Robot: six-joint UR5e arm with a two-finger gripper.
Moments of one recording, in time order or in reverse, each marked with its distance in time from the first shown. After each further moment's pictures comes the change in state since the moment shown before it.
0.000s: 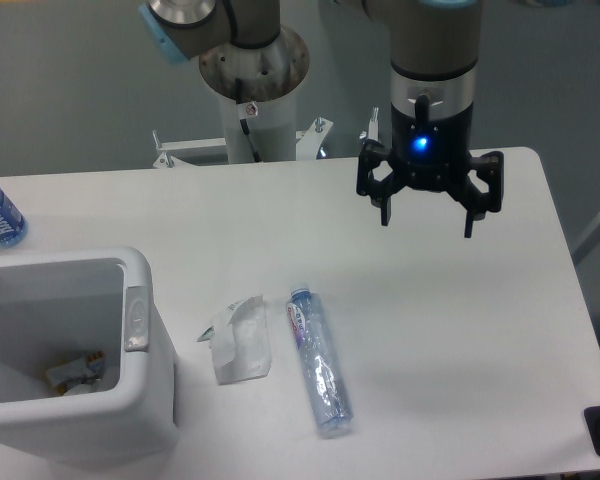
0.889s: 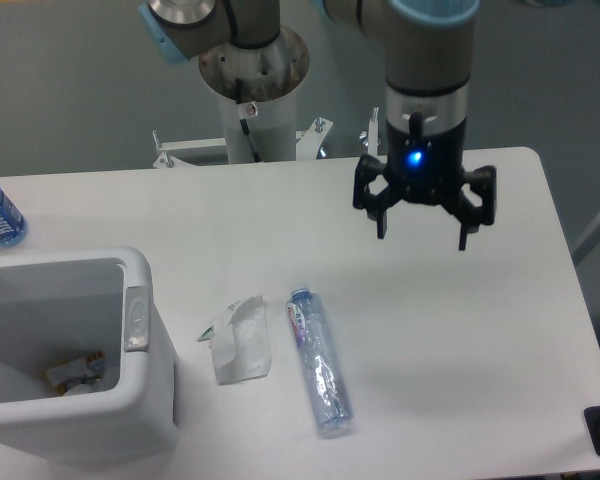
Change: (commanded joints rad) arm -0.015 0.018 -0.265 0.310 -0.002 -0.023
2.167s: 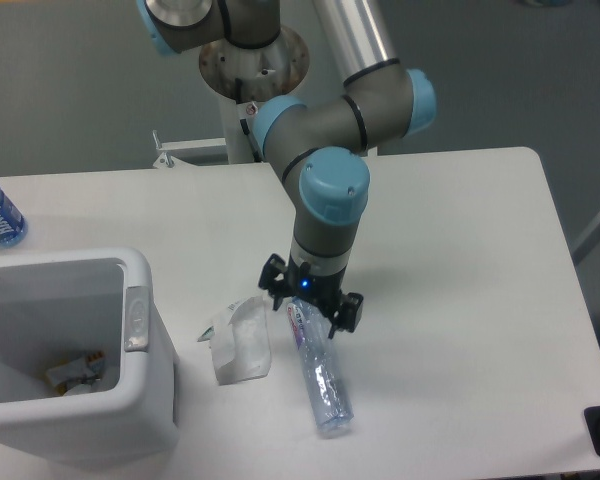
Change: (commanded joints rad) arm -0.155 -0.244 -0.077 0.031 -0.235 -0.063
